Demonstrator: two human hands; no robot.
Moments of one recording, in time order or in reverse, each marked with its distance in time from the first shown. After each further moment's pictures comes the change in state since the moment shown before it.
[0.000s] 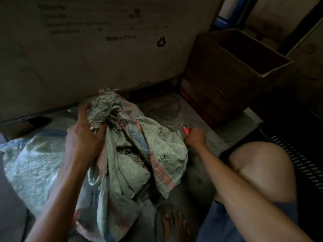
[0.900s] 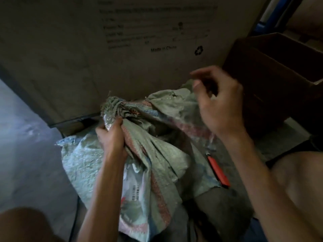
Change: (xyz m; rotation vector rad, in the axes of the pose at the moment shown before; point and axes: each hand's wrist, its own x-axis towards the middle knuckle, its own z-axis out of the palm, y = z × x) left_hand 0.021 -0.006 -0.027 -0.906 0.272 -0.781; right_hand -0.130 -0.150 -0.090 0.581 0.471 -0.992
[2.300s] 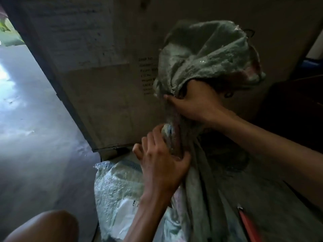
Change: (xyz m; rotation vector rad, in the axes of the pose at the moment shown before) left_hand -0.091 0.028 0.050 0.917 0.159 1.089; right_hand 0.115 -0.043 0.043 -0.202 -0.384 -0.130
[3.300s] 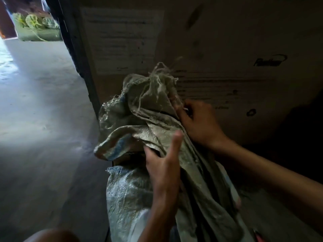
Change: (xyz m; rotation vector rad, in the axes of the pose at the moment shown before) left_hand 0.028 -0.034 -0.056 -1.259 -0.061 -0.672; right_hand 0.000 -0.062 0.055 0.238 0.019 -0.088
